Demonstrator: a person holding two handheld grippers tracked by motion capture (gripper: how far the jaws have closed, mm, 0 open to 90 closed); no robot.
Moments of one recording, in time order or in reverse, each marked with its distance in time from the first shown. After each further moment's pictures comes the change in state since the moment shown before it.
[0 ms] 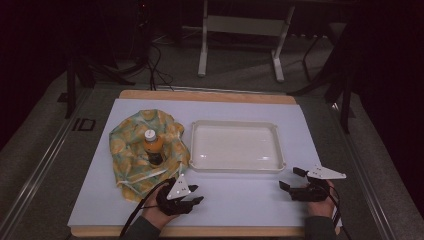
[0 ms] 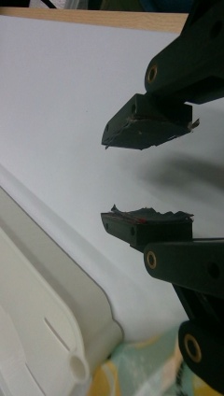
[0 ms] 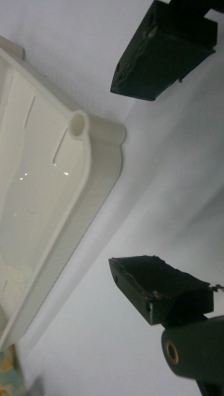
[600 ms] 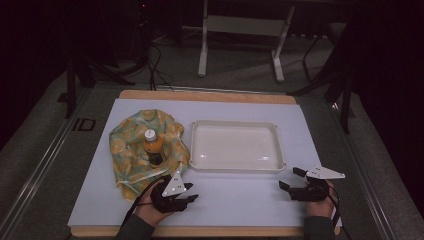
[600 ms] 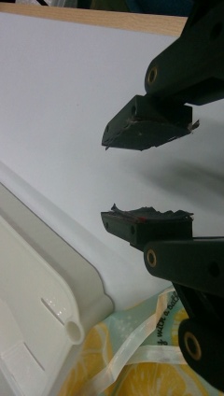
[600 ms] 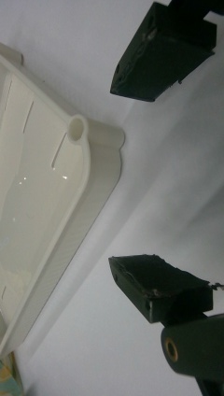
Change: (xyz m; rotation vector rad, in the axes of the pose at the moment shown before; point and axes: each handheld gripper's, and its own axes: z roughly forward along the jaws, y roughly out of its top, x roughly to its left) left arm 0.009 0.005 -0.015 0.037 0.004 0.019; right arm 0.001 0.000 0.001 0.013 -0.008 -0.008
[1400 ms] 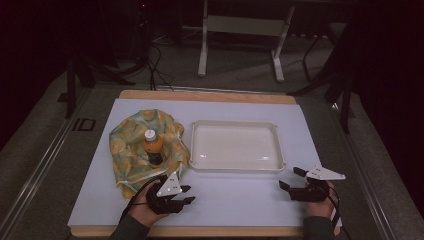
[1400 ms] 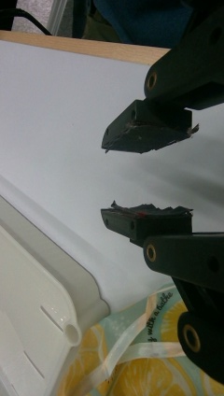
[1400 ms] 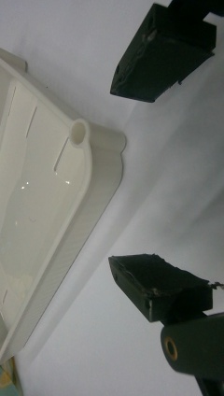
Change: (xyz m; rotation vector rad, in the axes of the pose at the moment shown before) left arm 0.001 0.001 -0.016 0.011 -0.046 0.003; right arm 0.002 0.000 -0.001 -0.008 -0.022 -0.009
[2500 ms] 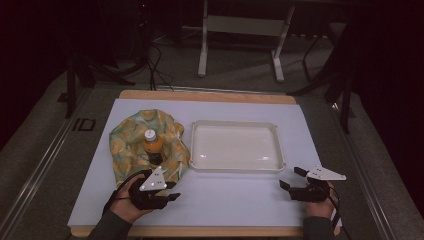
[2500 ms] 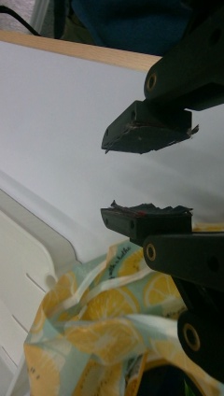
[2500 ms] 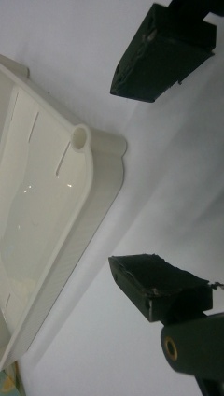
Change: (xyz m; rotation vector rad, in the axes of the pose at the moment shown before) left arm 0.019 -0.003 -0.039 0.057 0.013 0.023; right arm 0.000 -0.001 -0.001 -0.011 -0.014 0.005
